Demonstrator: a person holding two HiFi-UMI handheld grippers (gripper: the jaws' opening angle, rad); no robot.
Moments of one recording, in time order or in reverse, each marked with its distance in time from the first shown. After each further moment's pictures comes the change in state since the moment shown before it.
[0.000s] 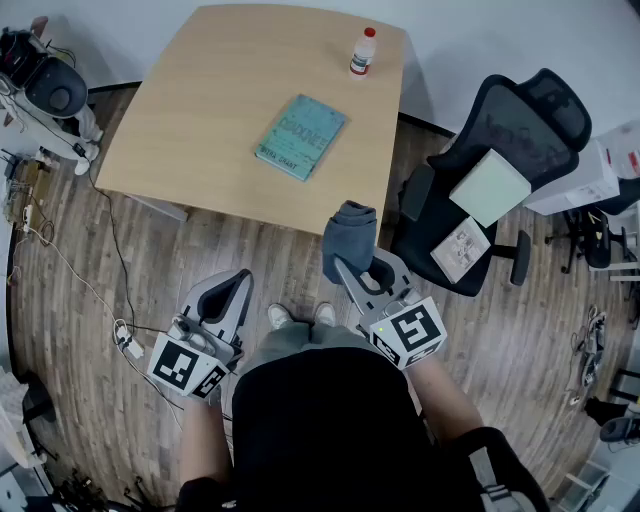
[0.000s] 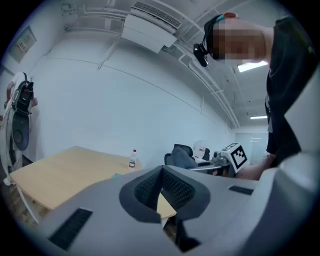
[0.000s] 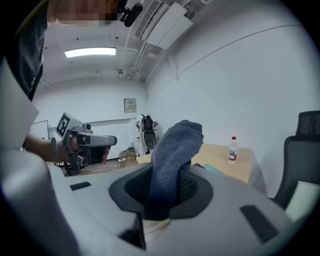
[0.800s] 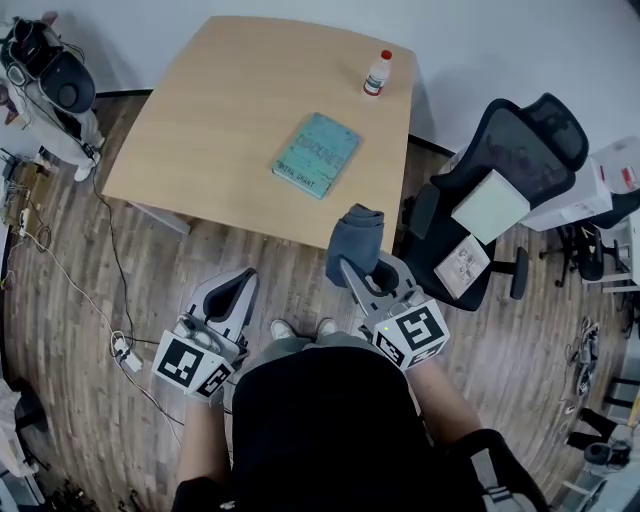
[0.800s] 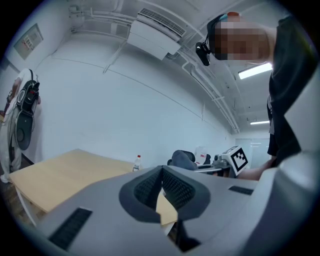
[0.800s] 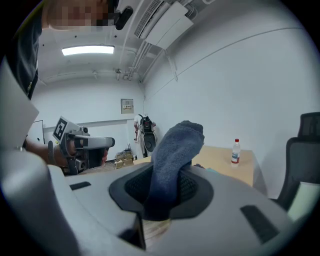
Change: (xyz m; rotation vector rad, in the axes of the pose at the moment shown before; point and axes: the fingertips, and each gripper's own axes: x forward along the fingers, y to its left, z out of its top) left arm -0.018 0.051 0.013 -0.018 -0.060 -0.011; right arm 0.046 0.019 0.015 0.012 -0.011 -0.043
